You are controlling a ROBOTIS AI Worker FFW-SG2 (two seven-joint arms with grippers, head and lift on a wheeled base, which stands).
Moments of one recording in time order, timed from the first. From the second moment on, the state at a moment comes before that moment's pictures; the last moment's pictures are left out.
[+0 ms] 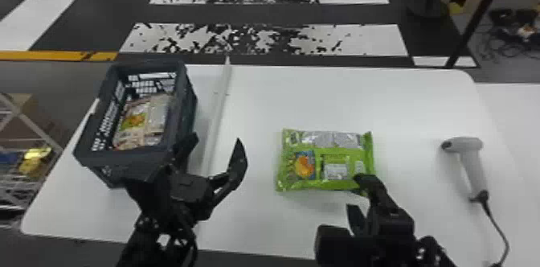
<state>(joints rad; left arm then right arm) 0.56 0.23 -0.13 -2.05 0.21 0.04 0.02 0.29 -0.46 0.76 -2.06 1.11 0.83 0.42</state>
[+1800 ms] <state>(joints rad) 0.57 0.22 -0.13 -2.02 0.21 0.01 0.02 0.21 -0.28 0.25 -1.78 0.11 0.34 0.37</state>
